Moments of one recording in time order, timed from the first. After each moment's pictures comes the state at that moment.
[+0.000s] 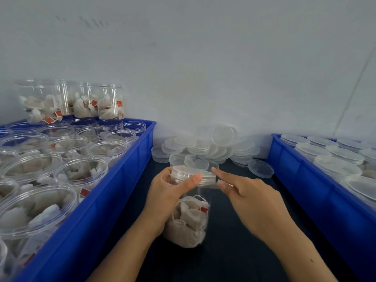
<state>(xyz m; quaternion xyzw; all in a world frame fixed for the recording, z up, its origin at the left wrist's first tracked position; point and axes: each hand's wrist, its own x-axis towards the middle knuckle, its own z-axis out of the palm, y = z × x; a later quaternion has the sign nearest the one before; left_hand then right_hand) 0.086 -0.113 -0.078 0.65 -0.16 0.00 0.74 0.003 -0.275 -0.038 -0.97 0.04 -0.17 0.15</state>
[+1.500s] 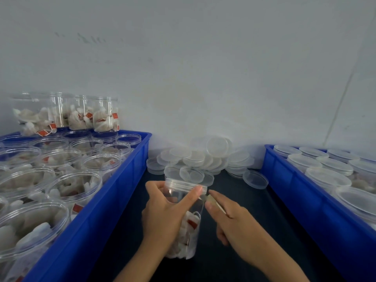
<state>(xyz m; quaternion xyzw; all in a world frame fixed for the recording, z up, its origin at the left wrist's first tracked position) 0.073 -0.124 -0.080 0.75 -0.08 0.10 0.65 0.004 -0.265 -0.053 -0.94 0.05 -0.06 0.34</state>
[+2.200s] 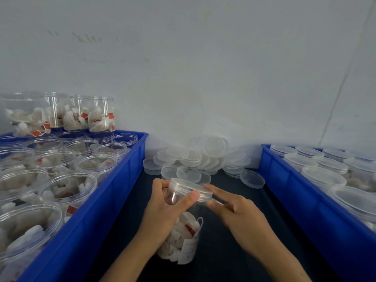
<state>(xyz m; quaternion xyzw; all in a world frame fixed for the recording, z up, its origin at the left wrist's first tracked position) 0.081 -0.119 -0.082 0.71 -0.19 0.01 0.68 0.016 -0.287 -0.061 -0.94 0.03 -0.12 0.30</state>
